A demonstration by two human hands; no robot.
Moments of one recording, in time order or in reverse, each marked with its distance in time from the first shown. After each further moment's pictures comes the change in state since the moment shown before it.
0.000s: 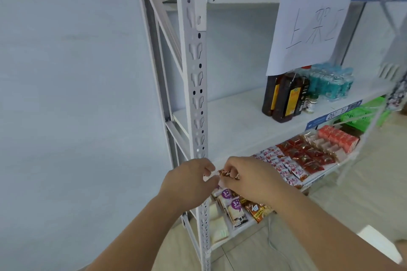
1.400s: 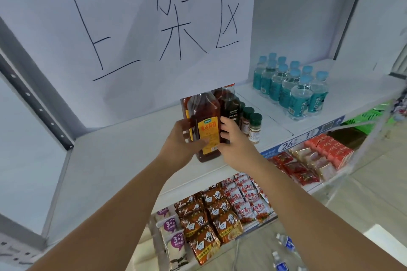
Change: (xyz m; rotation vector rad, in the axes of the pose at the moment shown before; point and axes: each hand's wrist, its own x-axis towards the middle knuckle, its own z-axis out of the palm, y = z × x) left_hand 0.373 0.249 0.137 -0.575 0.216 -0.155; right_hand 0.187 0.385 -0.105 0.836 0.057 0.082
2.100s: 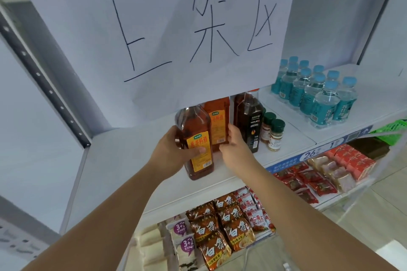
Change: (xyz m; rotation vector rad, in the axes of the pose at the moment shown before) left_hand 0.008 -0.036 -0.054 0.027 0.052 -0.035; right_hand 0.041 0.003 0.054 0.183 0.044 0.097
